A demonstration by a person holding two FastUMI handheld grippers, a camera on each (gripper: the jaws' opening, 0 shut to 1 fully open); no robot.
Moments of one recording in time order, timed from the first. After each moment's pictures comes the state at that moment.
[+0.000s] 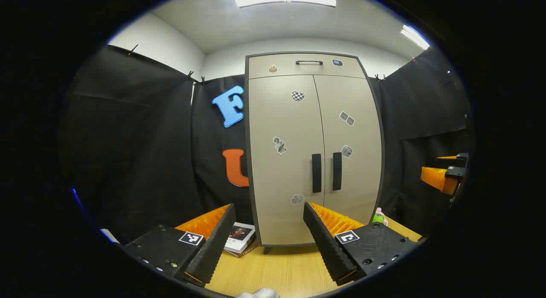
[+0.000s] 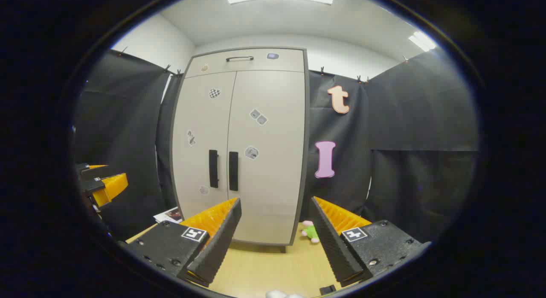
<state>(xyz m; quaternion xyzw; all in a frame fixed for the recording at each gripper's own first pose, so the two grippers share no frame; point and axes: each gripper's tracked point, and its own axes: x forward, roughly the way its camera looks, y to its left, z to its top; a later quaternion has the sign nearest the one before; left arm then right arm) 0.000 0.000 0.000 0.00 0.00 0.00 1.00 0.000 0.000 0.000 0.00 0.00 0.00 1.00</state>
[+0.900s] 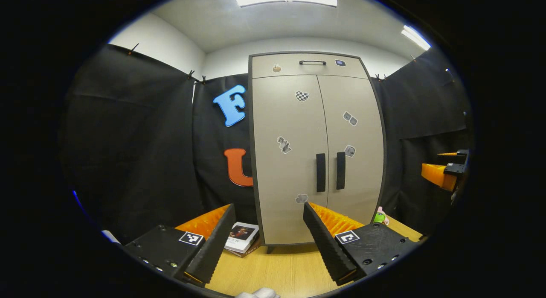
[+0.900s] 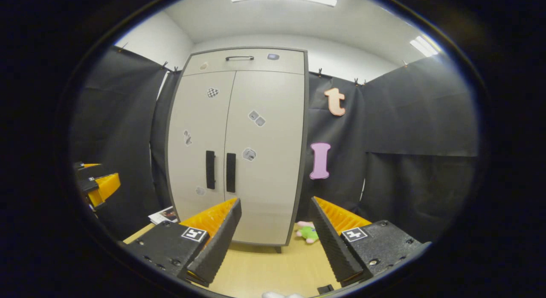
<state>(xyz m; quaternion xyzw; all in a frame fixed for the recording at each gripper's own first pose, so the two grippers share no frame) -0.002 0.017 0.002 0.00 0.01 0.00 1.00 0.003 0.006 0.011 -0.01 0.00 -0.03 1.00</state>
